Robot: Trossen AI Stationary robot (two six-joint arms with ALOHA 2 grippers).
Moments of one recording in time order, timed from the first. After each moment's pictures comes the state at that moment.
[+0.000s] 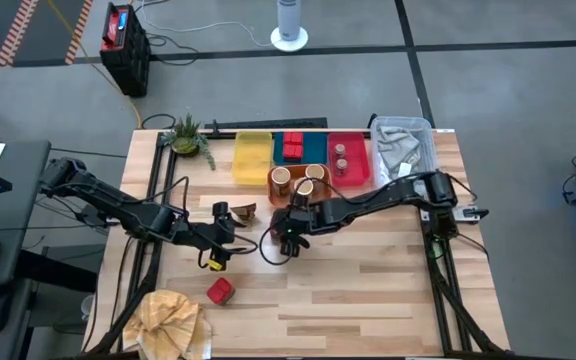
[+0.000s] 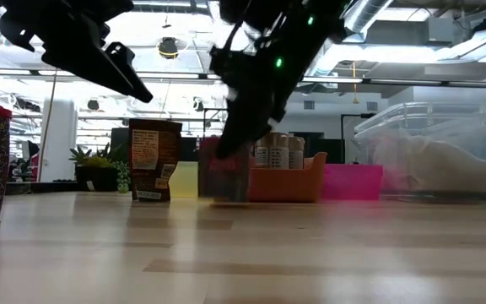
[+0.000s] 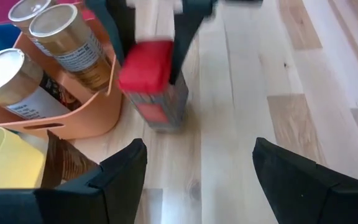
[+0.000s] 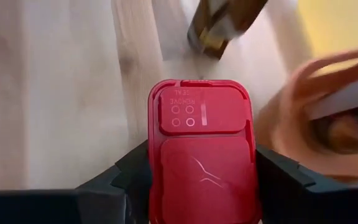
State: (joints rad) left arm -0.36 1.11 0.66 -0.21 -0.43 -0.12; right arm 0.09 1.95 1.40 -0.39 0.26 0.18
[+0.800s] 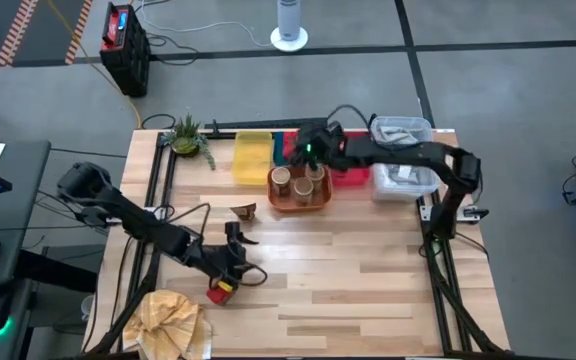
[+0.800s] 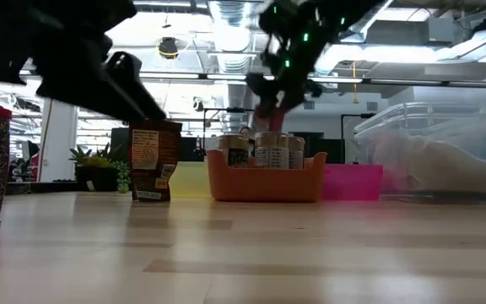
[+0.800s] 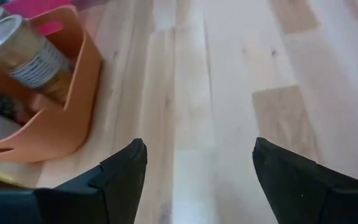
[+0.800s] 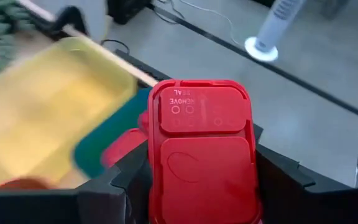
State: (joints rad) left arm -0.50 1.39 0.66 0.05 -0.59 -0.11; right arm -0.33 1.77 1.40 -0.37 0.56 0.32
